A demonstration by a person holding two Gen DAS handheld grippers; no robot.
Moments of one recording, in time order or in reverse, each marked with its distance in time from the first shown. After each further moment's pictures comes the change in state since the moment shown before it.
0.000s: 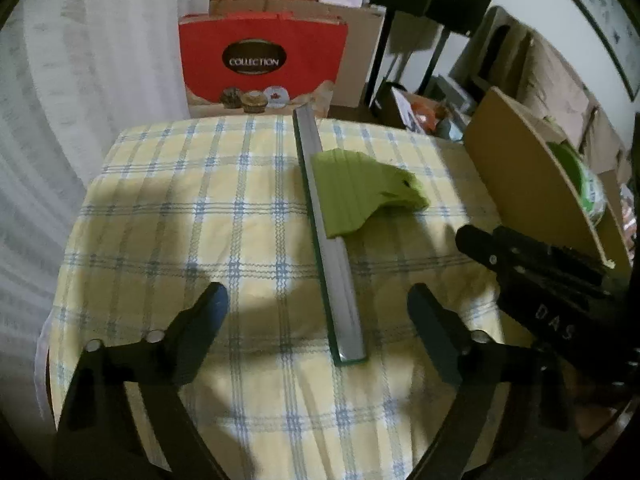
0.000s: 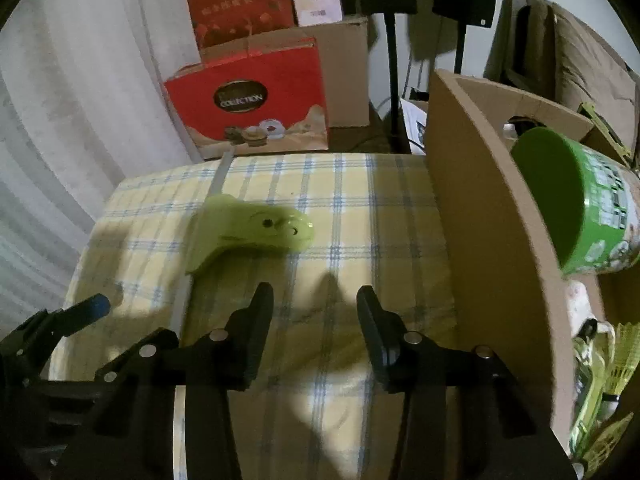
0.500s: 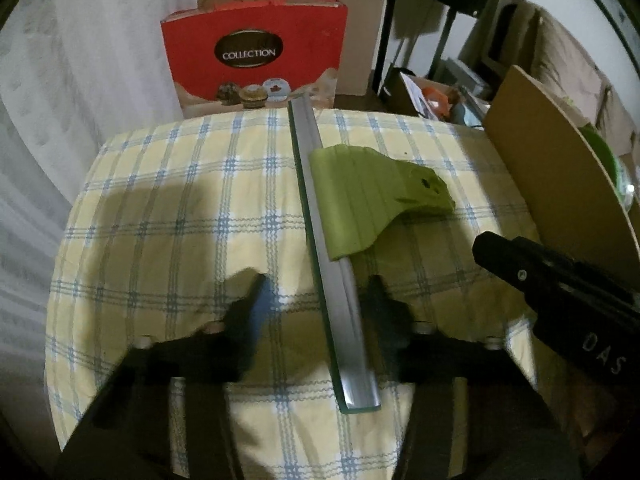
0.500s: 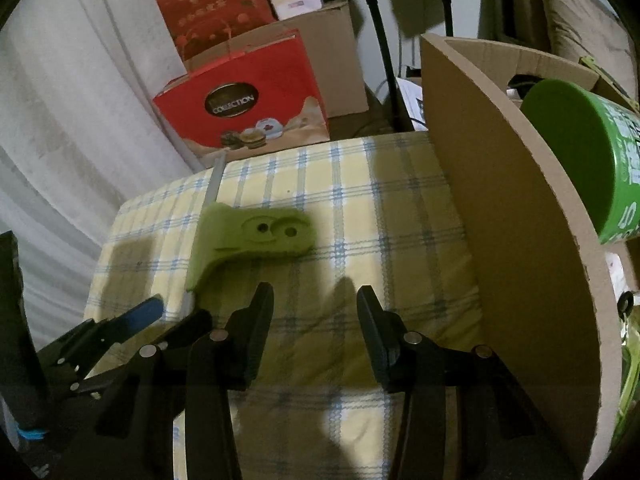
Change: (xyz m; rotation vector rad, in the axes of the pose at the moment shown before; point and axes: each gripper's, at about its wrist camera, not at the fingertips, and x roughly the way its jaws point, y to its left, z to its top) left arm 0.028 -0.009 0.011 0.037 0.022 0.047; right arm 0.008 -0.012 0.001 0.111 0.019 0.075
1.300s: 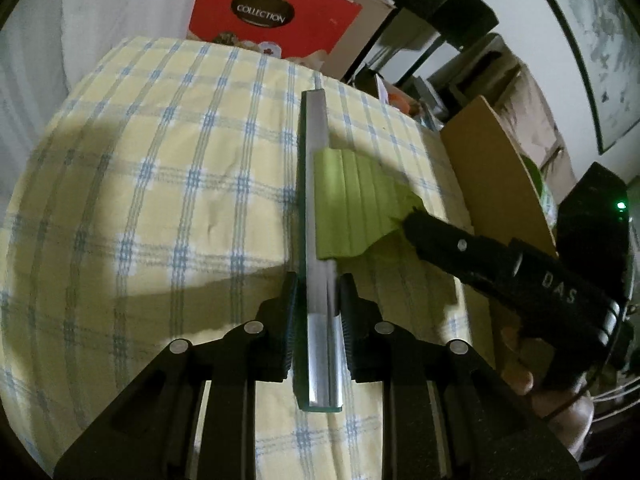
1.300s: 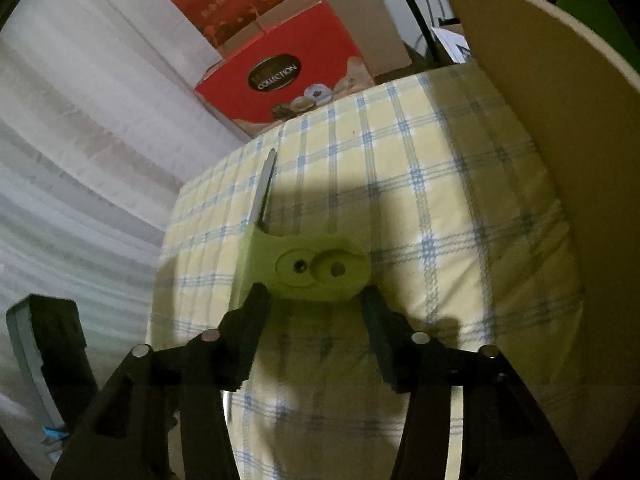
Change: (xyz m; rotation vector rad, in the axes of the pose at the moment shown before) left arm -0.026 0.057 -0.045 -0.214 0.067 -0.325; right arm 0.006 0.008 -0.022 0.134 0.094 0.267
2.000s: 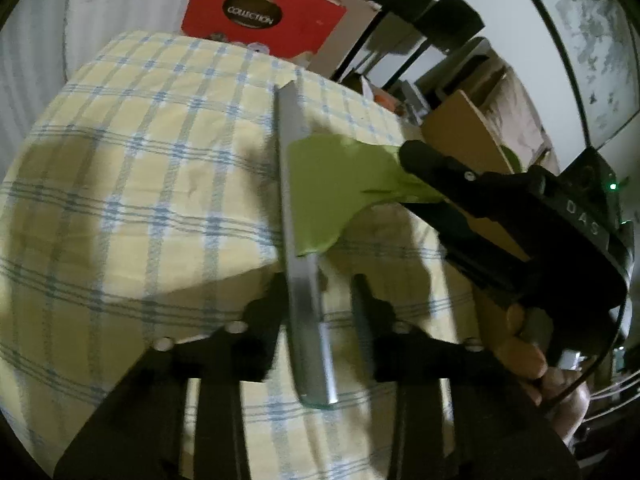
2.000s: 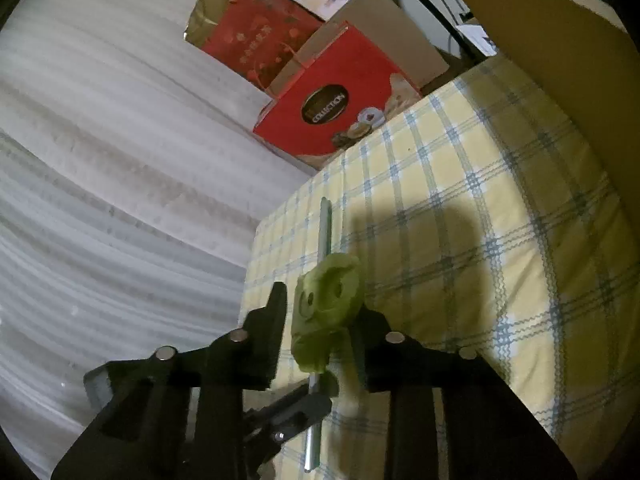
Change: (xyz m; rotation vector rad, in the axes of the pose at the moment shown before) left arm -0.008 -0.013 -0.025 0.011 -0.034 -0.035; right arm -0.017 0.001 0.003 0.116 -0.118 0.298
